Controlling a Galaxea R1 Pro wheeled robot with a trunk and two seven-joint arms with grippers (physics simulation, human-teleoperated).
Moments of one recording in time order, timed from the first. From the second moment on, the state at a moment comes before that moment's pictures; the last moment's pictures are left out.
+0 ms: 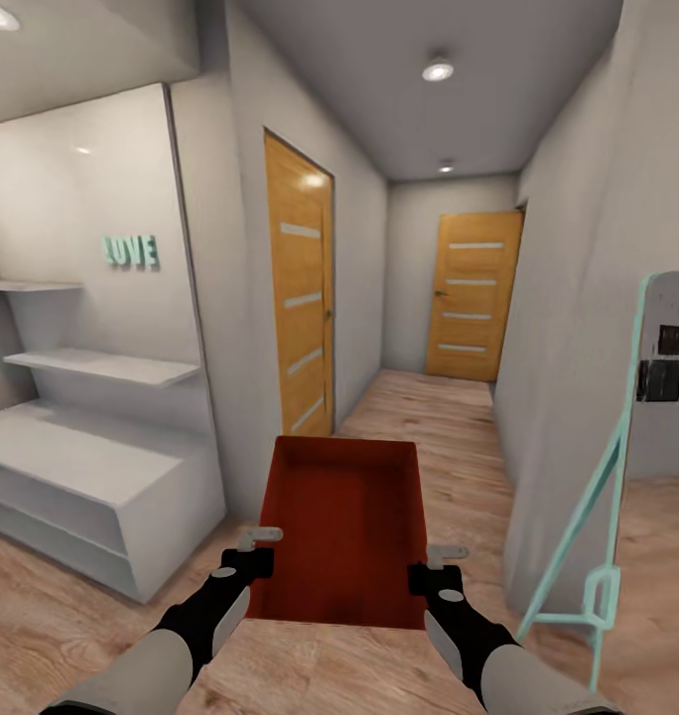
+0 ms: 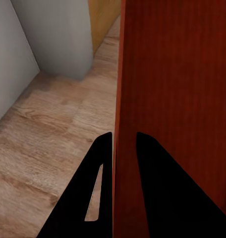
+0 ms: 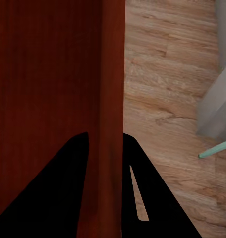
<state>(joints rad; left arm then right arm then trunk) -0.67 -0.08 -0.15 -0.35 0.12 0.05 0.14 -0.66 0.11 0.13 -0.25 -0.08 -0.06 -0.24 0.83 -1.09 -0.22</state>
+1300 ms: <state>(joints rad) -0.67 -0.08 -0.15 -0.35 0.12 0.05 0.13 -0.66 0.11 0.13 -0.25 -0.08 -0.06 -0.24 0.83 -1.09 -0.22</state>
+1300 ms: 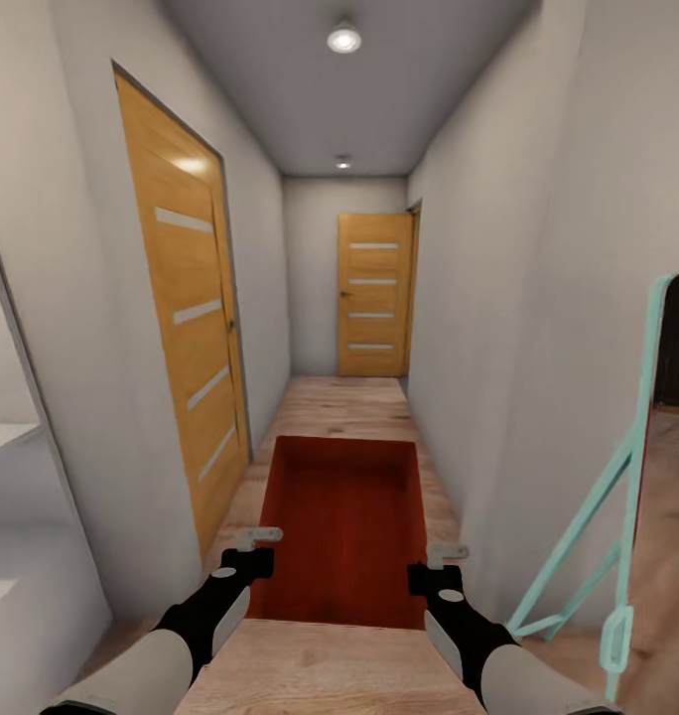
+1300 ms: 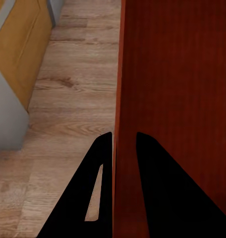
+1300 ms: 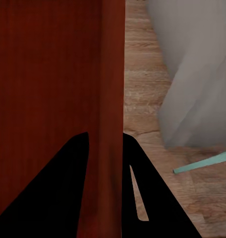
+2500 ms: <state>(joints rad) -0.67 -0.08 -0.15 -0.34 0.12 0.05 0.13 -0.66 0.11 0.13 -0.25 -0.08 -0.06 -0.24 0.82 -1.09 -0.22</state>
